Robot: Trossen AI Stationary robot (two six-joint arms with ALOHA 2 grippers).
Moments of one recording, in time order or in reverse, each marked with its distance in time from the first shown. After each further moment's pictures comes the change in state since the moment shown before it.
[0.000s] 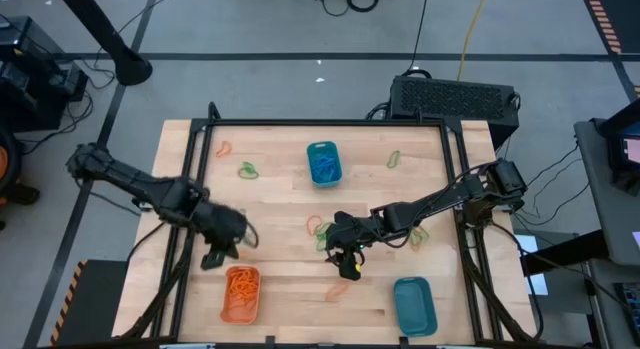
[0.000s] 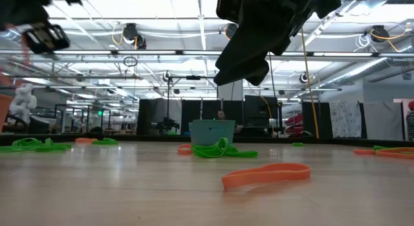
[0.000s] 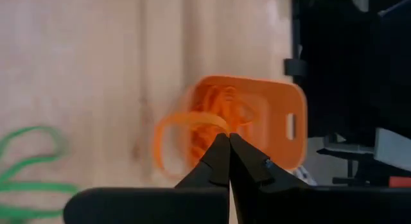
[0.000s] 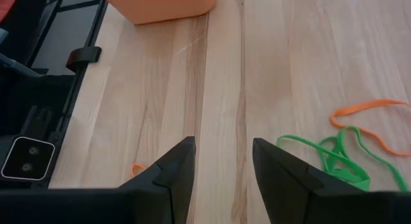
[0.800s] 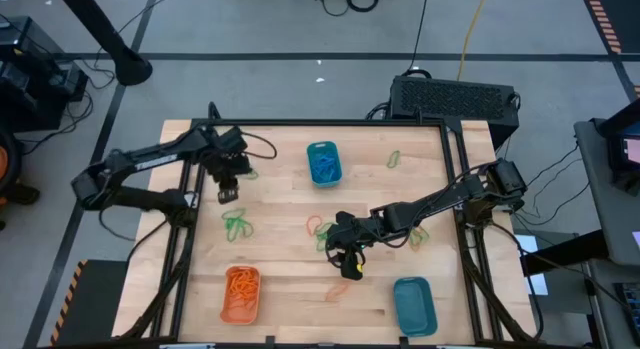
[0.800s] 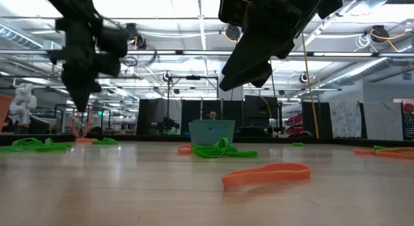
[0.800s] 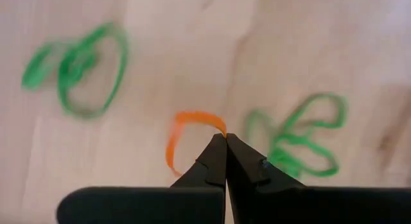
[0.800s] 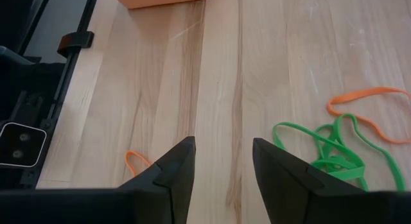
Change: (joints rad) left arm 1.015 0.184 -0.027 -0.263 -0.053 0.888; right arm 0.003 0.000 0.000 -0.041 0.000 -0.020
